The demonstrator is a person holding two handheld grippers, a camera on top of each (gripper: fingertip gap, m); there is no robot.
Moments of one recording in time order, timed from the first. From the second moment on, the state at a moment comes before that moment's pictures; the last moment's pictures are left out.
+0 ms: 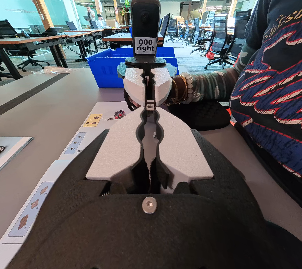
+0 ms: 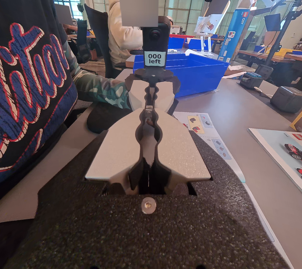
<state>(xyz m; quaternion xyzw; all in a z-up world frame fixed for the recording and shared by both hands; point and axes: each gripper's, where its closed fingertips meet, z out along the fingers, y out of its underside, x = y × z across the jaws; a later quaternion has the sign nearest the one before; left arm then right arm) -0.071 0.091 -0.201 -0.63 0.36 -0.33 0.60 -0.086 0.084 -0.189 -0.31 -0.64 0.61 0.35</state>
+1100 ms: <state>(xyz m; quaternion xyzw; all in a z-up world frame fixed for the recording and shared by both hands) -0.075 0.096 -0.196 -0.62 0.36 -0.30 0.63 -0.086 0.088 -0.186 -0.32 -0.62 0.63 0.34</state>
